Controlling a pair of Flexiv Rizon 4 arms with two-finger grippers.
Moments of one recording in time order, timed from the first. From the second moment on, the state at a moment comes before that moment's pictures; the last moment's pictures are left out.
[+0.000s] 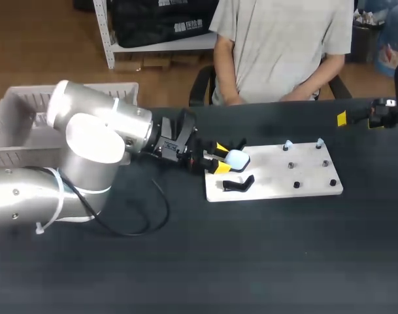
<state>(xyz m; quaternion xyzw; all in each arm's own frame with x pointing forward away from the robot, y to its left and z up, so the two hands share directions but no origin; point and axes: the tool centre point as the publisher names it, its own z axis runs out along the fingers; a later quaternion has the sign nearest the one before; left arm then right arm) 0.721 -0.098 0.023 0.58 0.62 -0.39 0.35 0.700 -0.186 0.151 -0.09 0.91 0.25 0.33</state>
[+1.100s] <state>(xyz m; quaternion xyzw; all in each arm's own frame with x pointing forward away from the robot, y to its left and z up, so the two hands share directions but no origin) 0.722 -0.111 0.017 0.58 0.62 -0.40 0.35 0.700 -0.186 0.151 -0.09 0.91 0.25 0.33</state>
